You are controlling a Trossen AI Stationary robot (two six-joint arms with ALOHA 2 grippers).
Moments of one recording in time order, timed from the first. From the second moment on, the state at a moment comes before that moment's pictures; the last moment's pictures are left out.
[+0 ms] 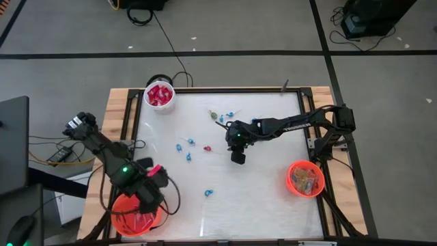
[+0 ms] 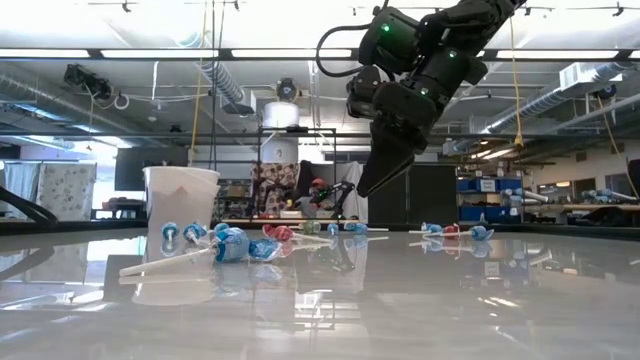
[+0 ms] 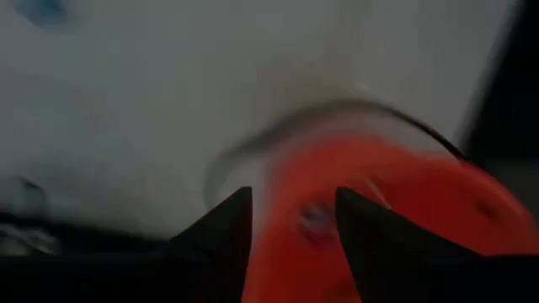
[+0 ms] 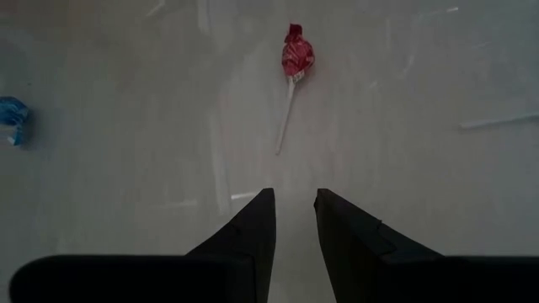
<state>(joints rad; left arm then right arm) -0.72 1.47 1.40 -1.41 -0.04 -0.95 -0.10 1.72 1.03 -0.26 -0.10 0.14</state>
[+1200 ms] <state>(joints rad) 0.07 1.50 0.73 -0.30 -0.30 0.09 -0.11 1.72 1.03 -0.30 -0.10 0.14</state>
